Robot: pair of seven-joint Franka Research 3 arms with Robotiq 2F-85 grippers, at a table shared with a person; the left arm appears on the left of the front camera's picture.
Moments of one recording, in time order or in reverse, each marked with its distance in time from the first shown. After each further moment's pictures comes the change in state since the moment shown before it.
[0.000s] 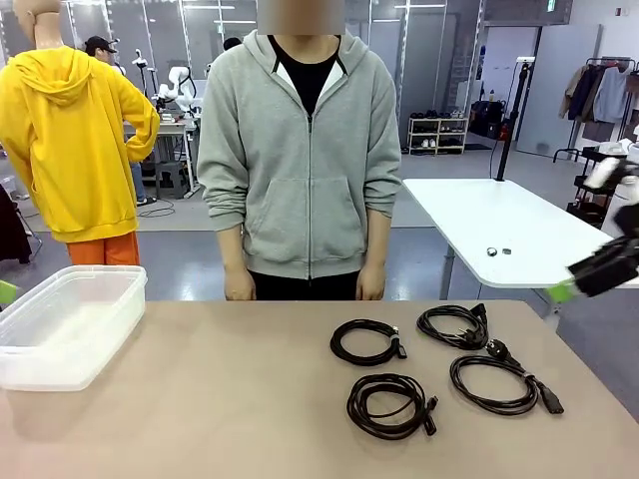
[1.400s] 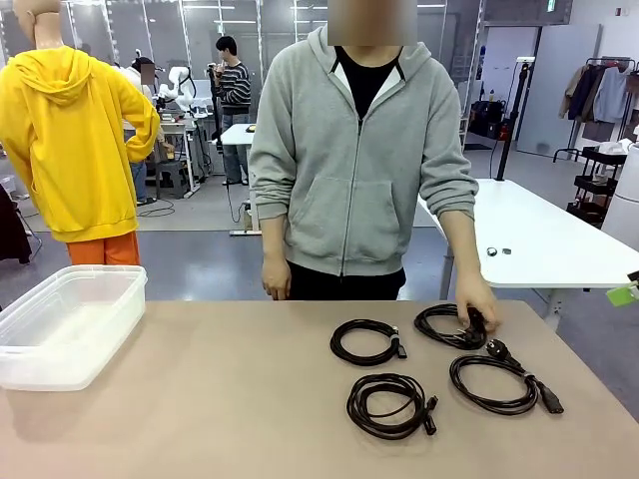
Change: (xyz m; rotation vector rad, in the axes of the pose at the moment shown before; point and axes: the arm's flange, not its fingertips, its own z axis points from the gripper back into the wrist) left arm -0.034 0.031 0.044 0.026 -0.163 0.100; right arm -0.044 -0.024 0.040 -0.031 -0.022 -0.107
